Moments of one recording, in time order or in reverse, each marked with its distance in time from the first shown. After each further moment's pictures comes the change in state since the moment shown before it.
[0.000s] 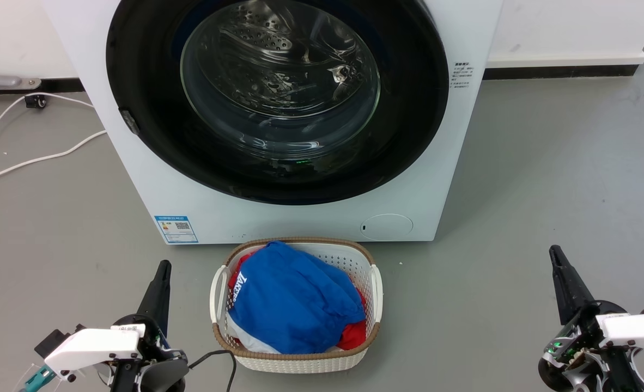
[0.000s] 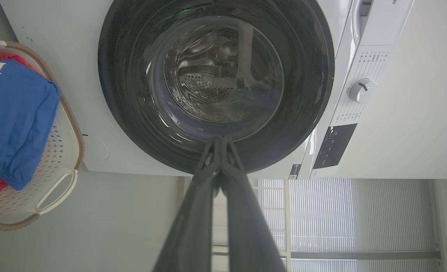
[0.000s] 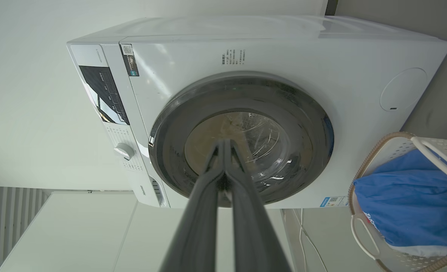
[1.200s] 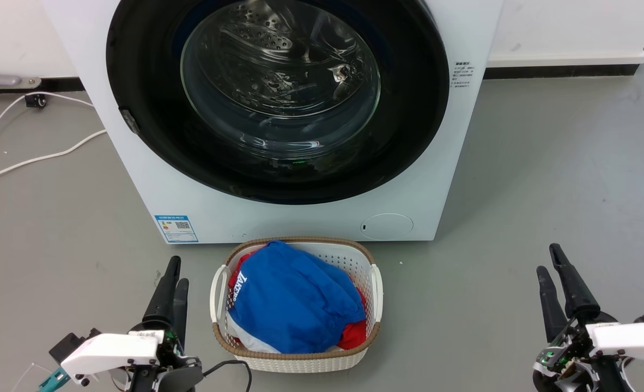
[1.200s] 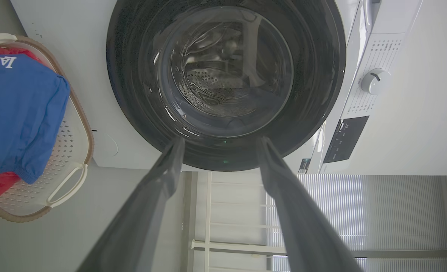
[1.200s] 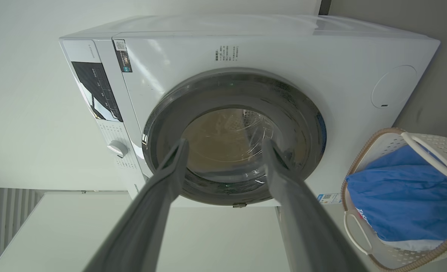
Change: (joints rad) left arm 0.024 -0.007 -0.049 -0.007 0.019 0.001 -0.042; right arm 0.032 0.005 0.031 -0.017 -0.008 0.000 -0.035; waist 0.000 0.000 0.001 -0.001
